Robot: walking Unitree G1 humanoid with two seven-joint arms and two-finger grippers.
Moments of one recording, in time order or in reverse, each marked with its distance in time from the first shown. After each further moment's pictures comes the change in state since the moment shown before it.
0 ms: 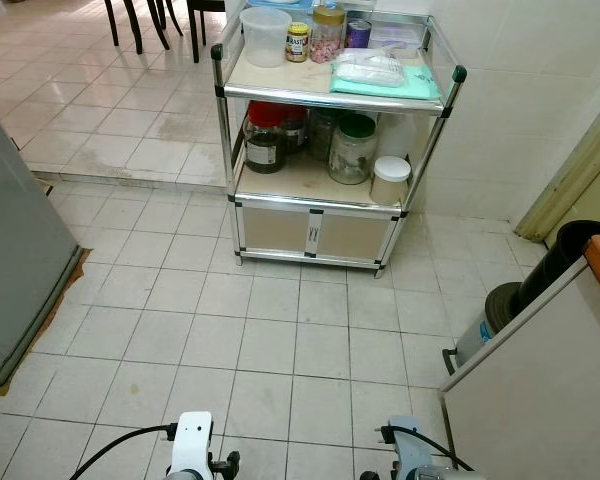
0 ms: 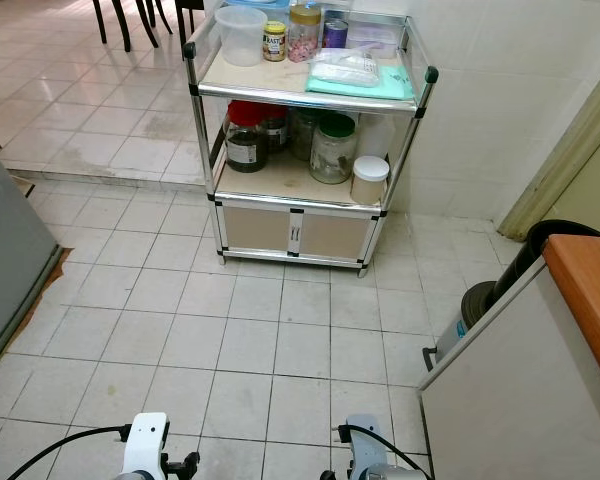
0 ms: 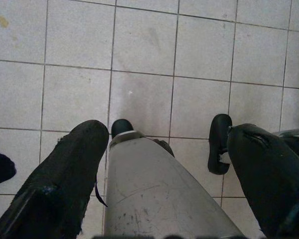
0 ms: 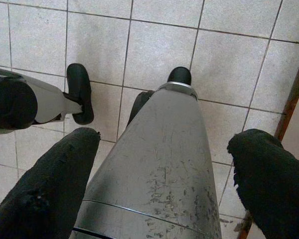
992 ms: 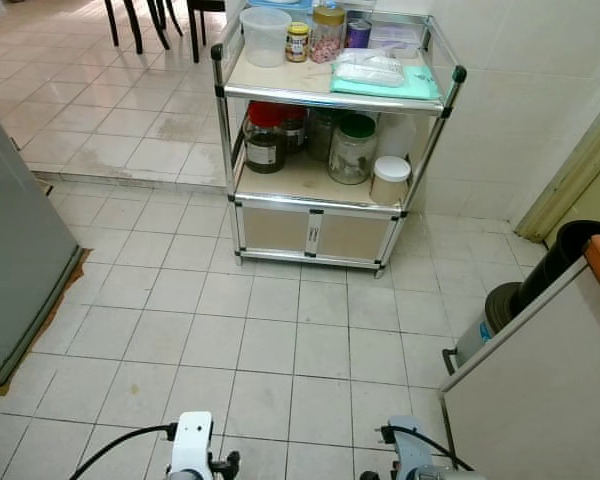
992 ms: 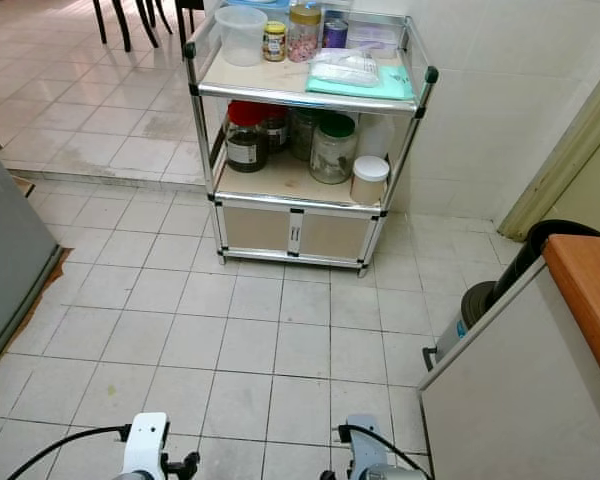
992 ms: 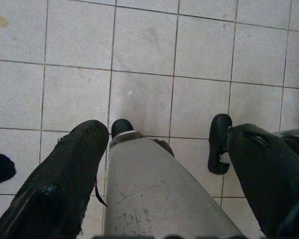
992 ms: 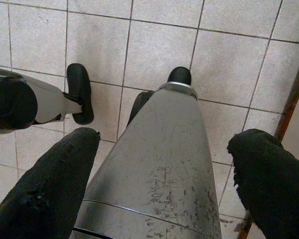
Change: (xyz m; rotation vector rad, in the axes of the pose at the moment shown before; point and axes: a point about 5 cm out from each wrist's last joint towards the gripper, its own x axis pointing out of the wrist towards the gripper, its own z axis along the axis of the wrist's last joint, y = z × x) left arm 0.000 0.000 0.000 0.000 0.000 0.000; right arm 0.000 0.000 0.000 0.000 0.000 0.000
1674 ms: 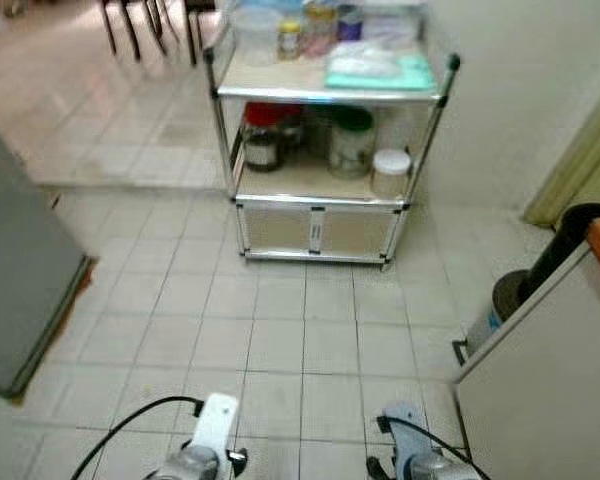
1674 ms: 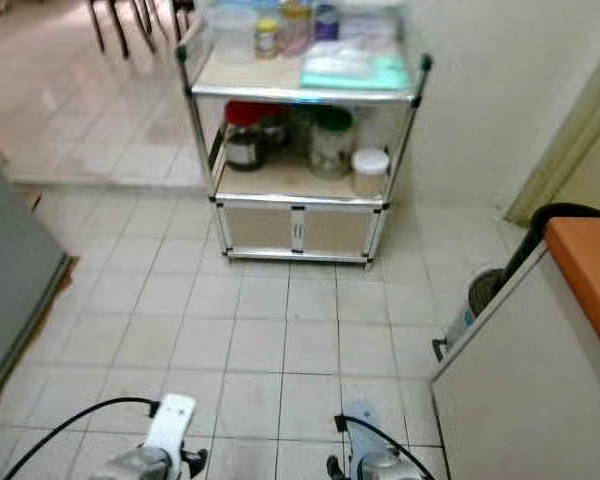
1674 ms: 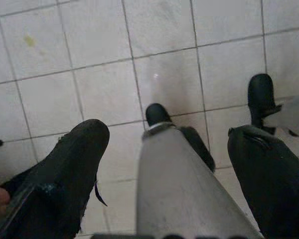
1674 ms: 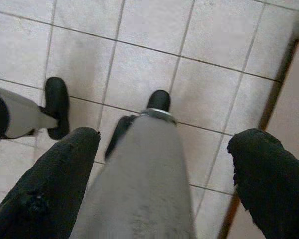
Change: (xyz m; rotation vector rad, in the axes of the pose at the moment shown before) left arm 0.008 -0.015 0.026 0.249 0.119 0.029; right arm -0.001 -0.003 0.017 -0.138 -0.099 -0.131
